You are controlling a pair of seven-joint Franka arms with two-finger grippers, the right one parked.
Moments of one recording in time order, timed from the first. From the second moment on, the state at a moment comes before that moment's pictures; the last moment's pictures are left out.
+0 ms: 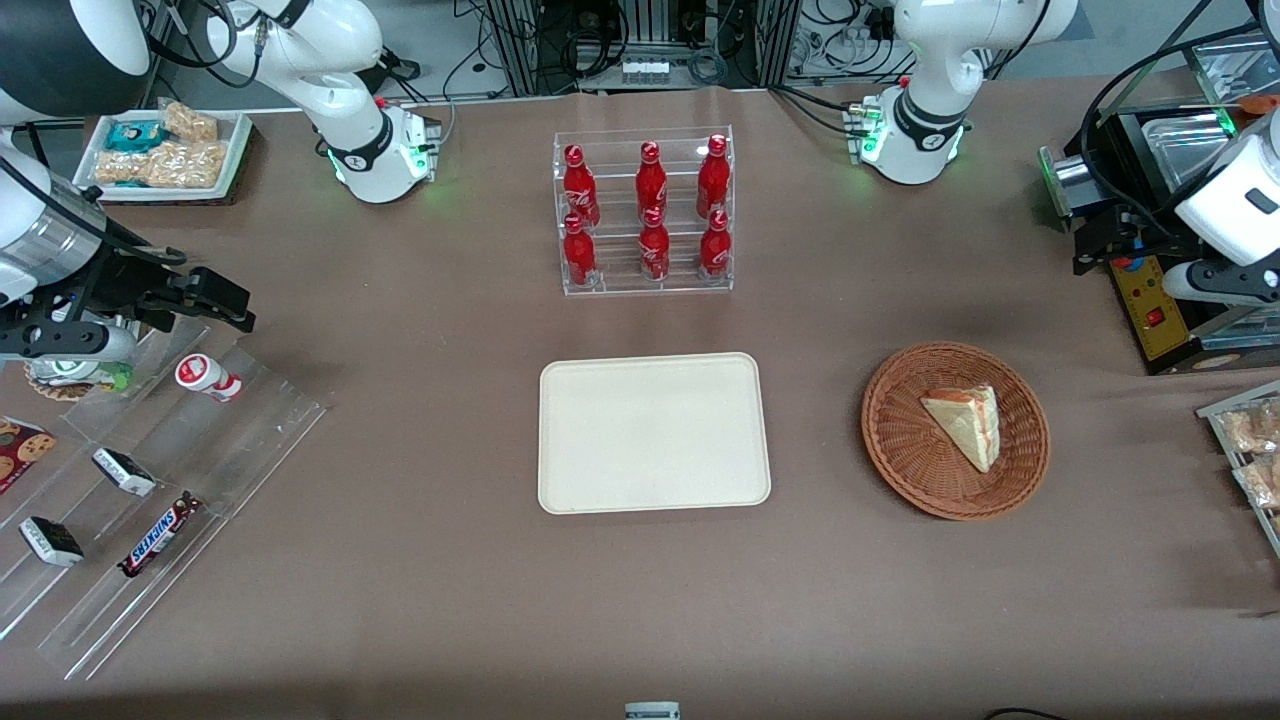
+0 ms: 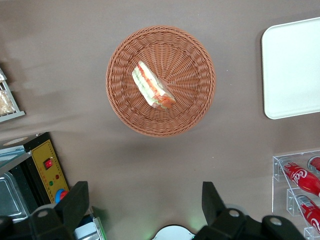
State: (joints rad) arm -0.03 -0.03 0.00 -1.61 0.01 1.48 0.10
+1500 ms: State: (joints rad) arm -0.03 0.12 0.00 -2.17 0.02 2.29 -0.16
